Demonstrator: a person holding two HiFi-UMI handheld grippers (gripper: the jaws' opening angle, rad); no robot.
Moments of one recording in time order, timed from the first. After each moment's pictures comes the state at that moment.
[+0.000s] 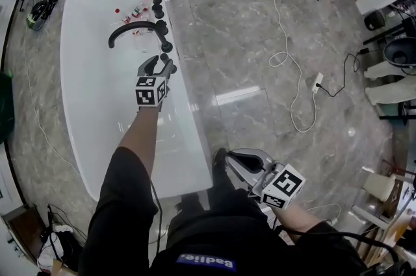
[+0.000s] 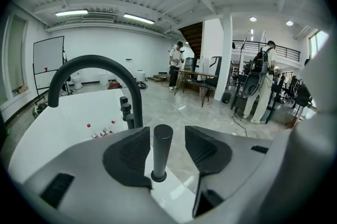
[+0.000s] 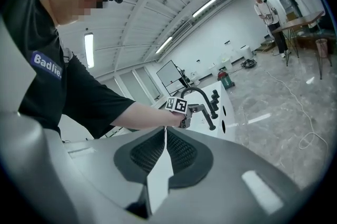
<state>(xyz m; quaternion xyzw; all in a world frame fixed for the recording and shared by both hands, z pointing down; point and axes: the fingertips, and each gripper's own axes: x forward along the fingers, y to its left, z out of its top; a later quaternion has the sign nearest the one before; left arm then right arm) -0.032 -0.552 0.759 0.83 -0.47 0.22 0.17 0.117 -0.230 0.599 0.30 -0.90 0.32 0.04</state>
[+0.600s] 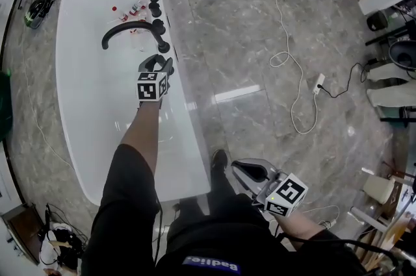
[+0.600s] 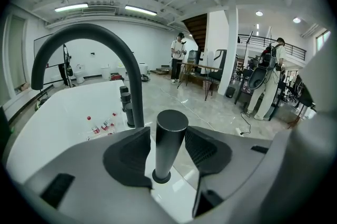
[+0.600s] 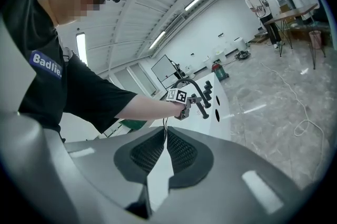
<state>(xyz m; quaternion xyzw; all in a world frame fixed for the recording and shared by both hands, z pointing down) -0.026 -0.579 0.810 0.82 -0.48 0.25 0.19 0.139 -0.222 0.641 0.31 -0.88 0.35 0.06</state>
